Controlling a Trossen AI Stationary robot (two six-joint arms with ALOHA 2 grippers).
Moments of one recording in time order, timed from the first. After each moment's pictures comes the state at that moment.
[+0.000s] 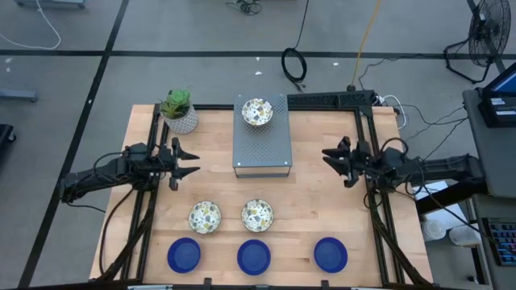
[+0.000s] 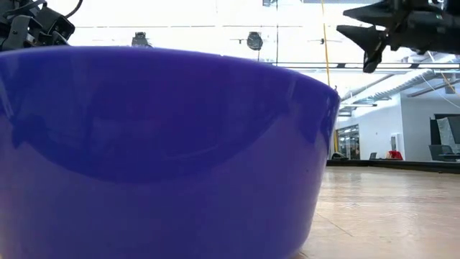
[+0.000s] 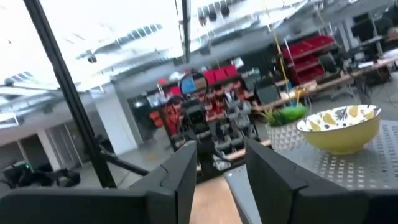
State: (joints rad) left arm 0.24 0.01 0.10 -0.16 0.17 0.02; right arm -0.01 0.40 0.10 0.60 0.12 0.35
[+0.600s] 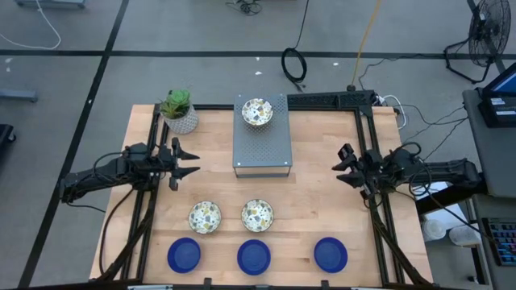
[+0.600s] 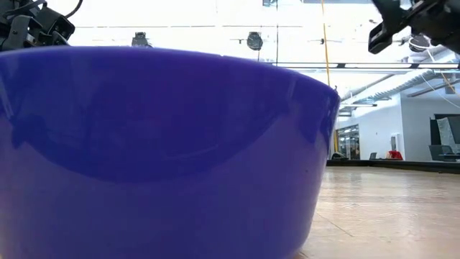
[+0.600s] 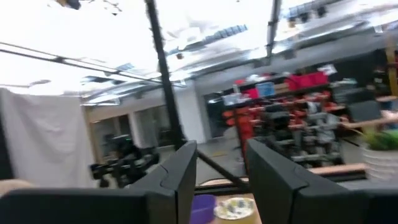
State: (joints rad) left arm 0.24 0.01 0.10 -0.16 0.17 0.02; right arm -0.01 0.25 0.08 0.58 -0.25 0.33
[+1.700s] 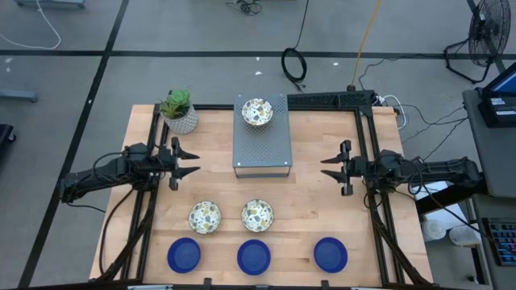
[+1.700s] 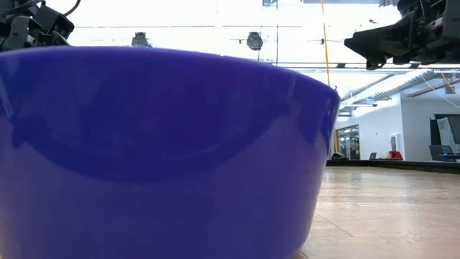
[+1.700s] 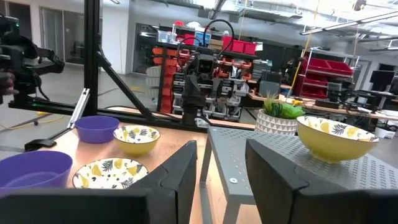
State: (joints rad) left arm 0.24 0.01 0.10 -0.15 0.17 0.05; right arm -0.01 0.28 0.08 0.32 0.00 -0.12
